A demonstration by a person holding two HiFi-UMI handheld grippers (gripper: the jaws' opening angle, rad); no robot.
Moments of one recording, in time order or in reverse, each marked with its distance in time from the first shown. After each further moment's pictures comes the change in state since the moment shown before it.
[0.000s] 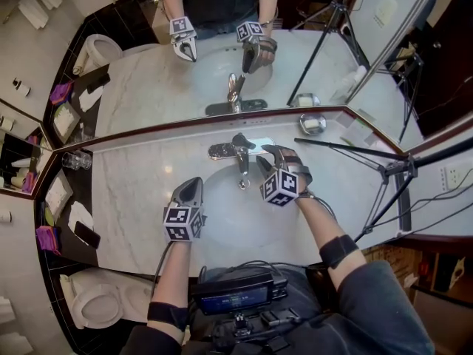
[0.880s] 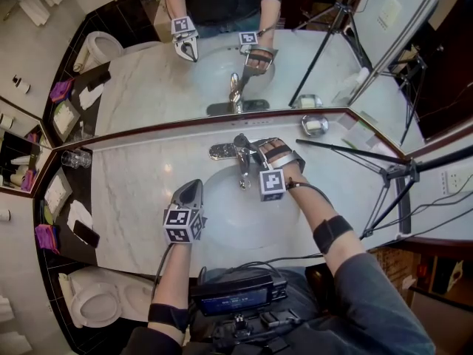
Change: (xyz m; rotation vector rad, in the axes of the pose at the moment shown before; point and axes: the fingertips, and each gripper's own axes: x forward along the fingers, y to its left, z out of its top) left arm 0.000 0.005 -0.009 -0.023 0.007 0.013; right arm 0.049 0.017 -0.001 -0.607 0.095 0.039
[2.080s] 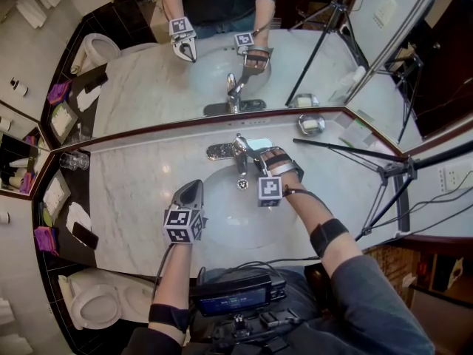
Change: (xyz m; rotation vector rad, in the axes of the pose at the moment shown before) left arm 0.003 -0.009 -0.001 -0.002 0.001 -0.016; right arm -0.001 0.038 -0.011 0.074 0.072 0.051
